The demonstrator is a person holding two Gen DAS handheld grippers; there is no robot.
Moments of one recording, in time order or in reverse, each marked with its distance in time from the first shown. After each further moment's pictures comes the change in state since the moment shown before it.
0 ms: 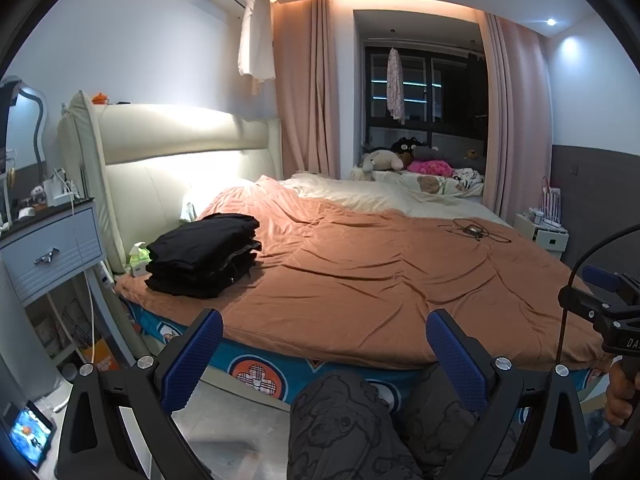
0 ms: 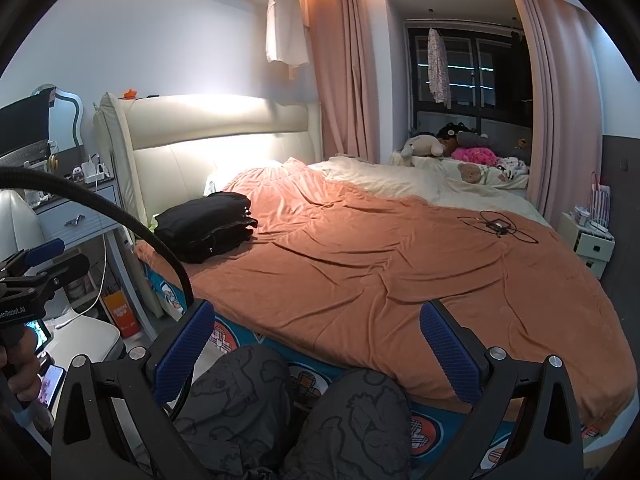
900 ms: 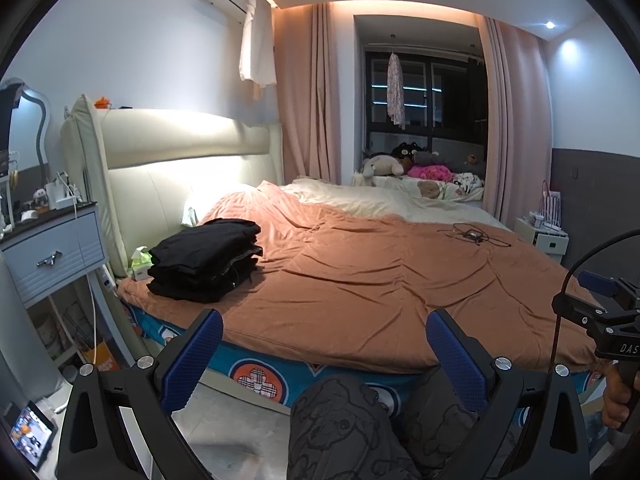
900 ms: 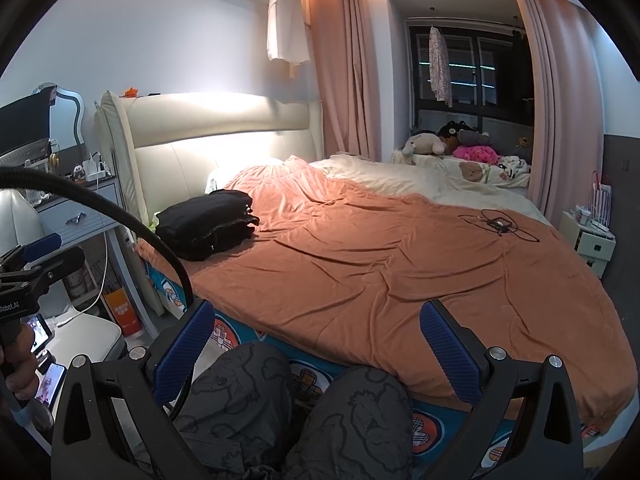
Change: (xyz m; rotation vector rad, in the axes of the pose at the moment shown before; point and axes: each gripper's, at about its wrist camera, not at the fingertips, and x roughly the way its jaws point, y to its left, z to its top) left arm -0.007 -0.003 0.001 0.002 -0.019 0.009; right arm 0.000 0.002 0.003 -0.001 0.007 0.000
